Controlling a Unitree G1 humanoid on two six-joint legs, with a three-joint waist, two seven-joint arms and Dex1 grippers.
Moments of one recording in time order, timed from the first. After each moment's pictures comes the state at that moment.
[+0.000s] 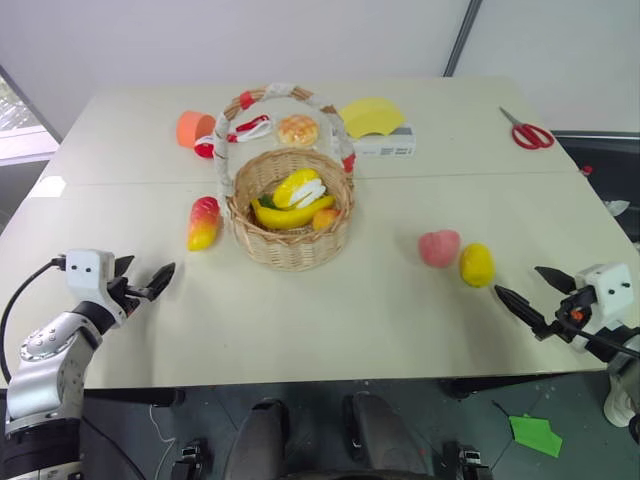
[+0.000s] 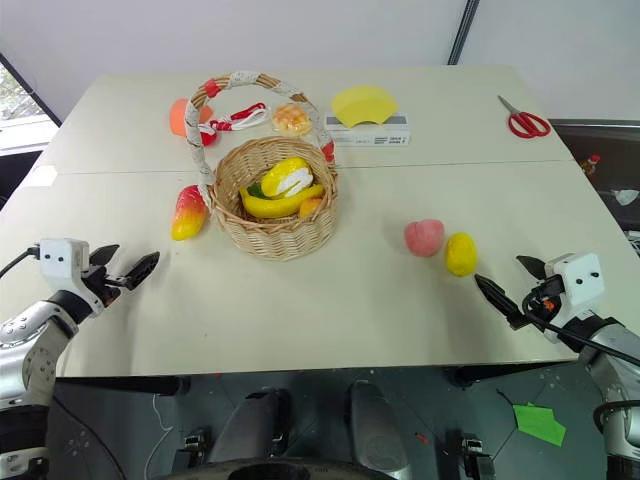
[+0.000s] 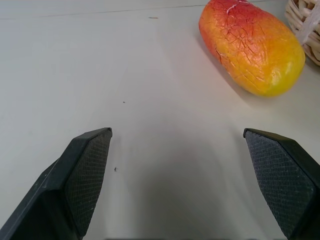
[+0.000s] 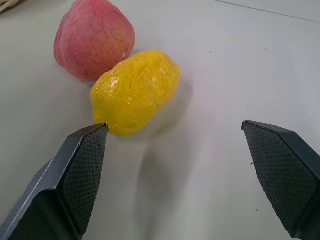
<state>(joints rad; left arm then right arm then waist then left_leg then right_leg) -0.02 0.58 0.41 0.06 -0.42 0.32 -0.57 0.20 -0.68 -0.52 -0.15 0.44 0.32 0.76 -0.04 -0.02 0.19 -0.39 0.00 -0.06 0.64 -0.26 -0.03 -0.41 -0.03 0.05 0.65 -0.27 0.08</state>
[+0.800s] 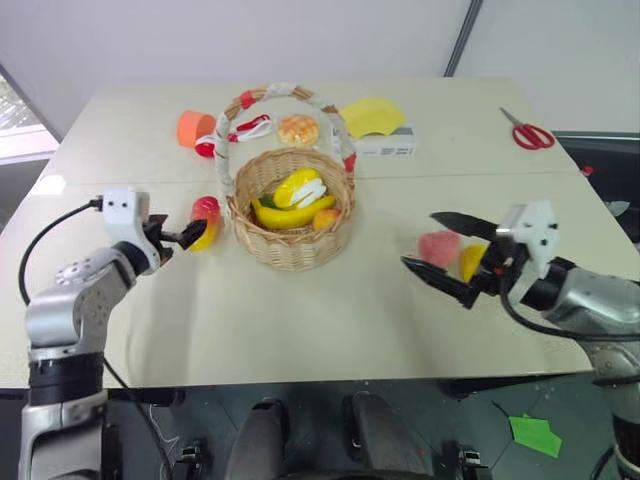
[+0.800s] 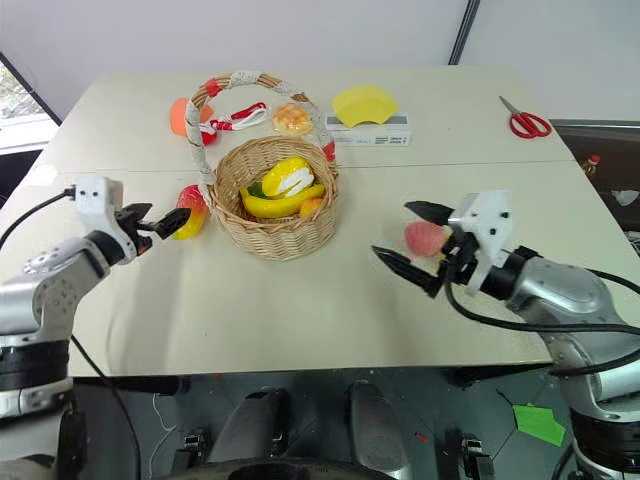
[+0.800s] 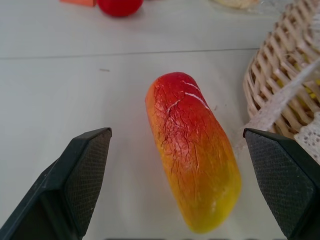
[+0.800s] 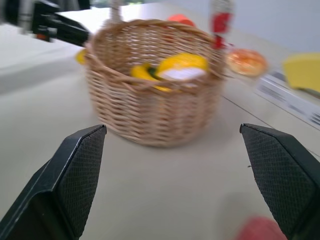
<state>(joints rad) -0.44 0.59 0.30 -0.03 -0.49 0.89 -0.33 -0.12 -0.74 -0.20 -0.62 0.65 0.59 0.72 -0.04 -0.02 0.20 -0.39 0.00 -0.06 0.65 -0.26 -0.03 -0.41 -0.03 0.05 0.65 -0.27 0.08</state>
